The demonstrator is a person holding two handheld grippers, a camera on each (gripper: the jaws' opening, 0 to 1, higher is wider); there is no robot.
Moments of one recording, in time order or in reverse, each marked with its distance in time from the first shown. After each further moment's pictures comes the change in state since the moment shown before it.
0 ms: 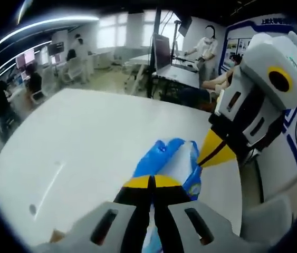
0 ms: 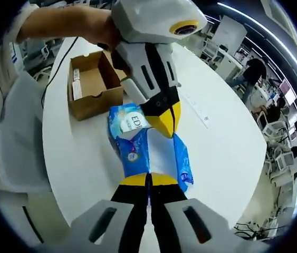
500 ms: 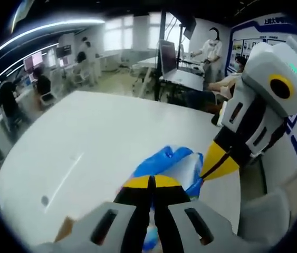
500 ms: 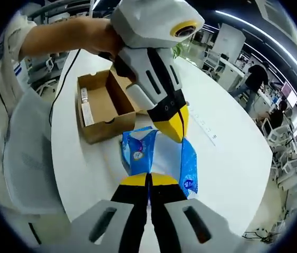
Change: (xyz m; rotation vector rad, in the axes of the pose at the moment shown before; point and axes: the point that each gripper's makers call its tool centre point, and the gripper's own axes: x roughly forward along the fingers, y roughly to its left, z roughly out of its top) left arm -0.050 0.004 -0.004 0.003 -0.016 0.075; right arm -0.004 0.032 0.050 0.021 -0.124 0.047
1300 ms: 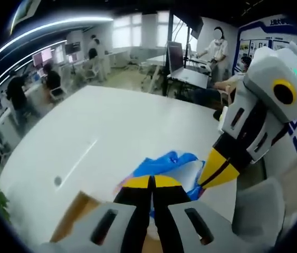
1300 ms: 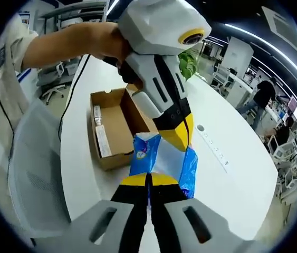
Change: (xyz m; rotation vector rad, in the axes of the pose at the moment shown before) left arm -0.073 0.004 -0.031 -0.035 0.019 0.066; right arm 0.016 0.049 0.069 -0.059 -0.114 0.059
